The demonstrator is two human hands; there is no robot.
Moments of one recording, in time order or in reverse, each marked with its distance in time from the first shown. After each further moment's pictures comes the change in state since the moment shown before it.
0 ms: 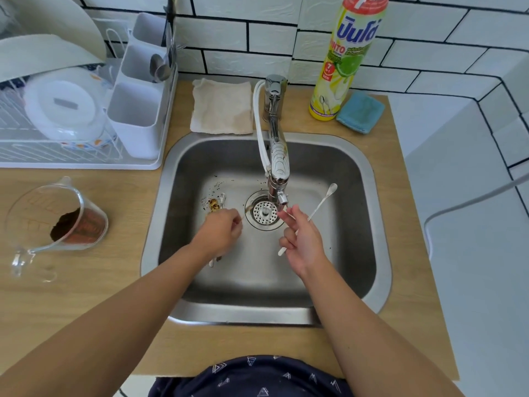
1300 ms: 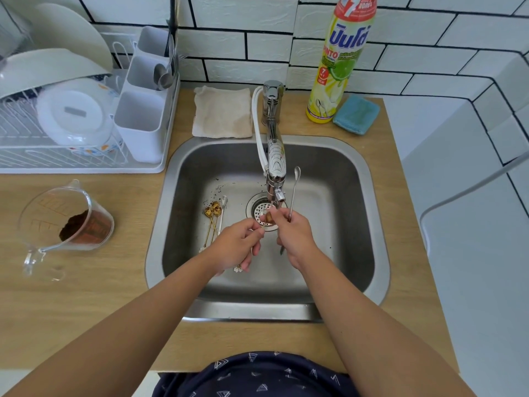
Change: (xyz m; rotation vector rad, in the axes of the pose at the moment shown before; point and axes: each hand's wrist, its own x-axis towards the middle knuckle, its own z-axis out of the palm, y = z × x) left_hand -0.040 0.035 -0.001 -0.785 -0.279 -0.065; right_hand 0.007 0.007 0.010 -0.581 -0.053 -0.151
